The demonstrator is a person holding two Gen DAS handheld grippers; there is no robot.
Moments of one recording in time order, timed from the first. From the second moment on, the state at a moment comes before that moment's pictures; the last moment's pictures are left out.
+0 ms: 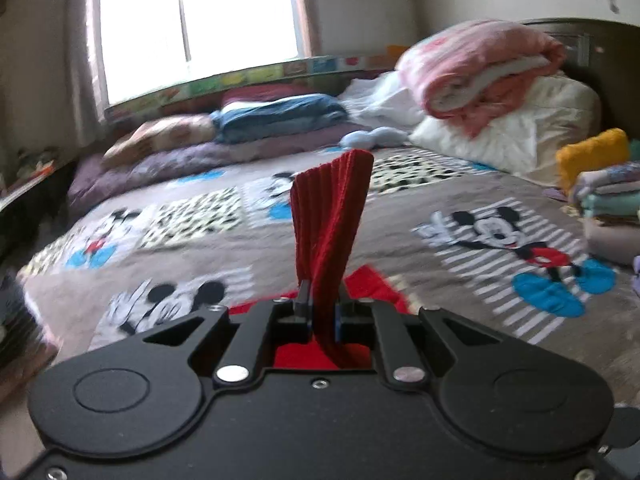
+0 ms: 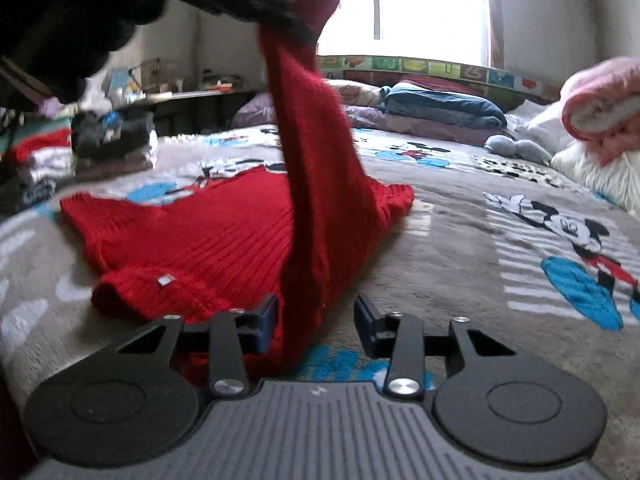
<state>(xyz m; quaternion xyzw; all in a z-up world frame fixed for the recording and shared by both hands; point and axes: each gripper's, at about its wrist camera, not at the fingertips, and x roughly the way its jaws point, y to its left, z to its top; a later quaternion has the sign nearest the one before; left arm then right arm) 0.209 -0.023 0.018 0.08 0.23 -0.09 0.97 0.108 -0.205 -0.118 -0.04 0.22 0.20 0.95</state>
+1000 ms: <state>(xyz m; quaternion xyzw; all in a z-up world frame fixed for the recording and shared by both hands) 0.181 0.112 -0.113 -0.15 0.28 -0.06 0.95 0.076 -0.201 -0.115 -0.12 0.24 0.22 0.94</state>
